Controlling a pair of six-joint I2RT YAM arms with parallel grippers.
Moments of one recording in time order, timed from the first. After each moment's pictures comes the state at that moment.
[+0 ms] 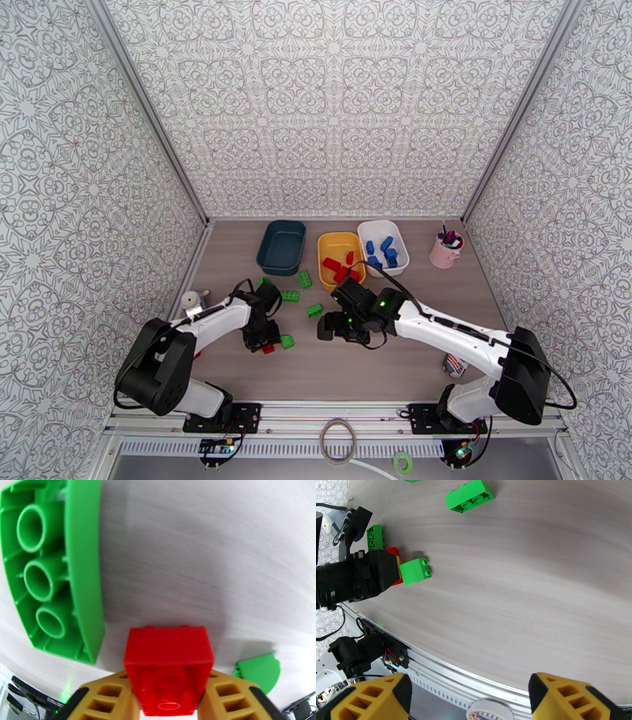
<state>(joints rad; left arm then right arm) -0.42 1.48 0.77 -0.84 0.07 -0.76 0.95 1.47 1.16 -0.81 -0.19 0.95</state>
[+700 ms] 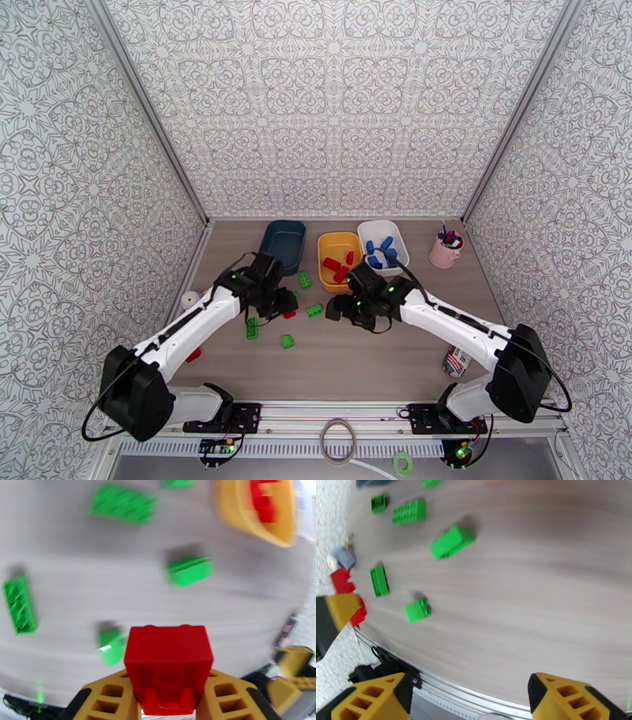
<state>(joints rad) -0.48 1.40 1.14 -0.85 0.29 -0.75 0.74 1.48 1.16 -0.76 -0.25 0.93</state>
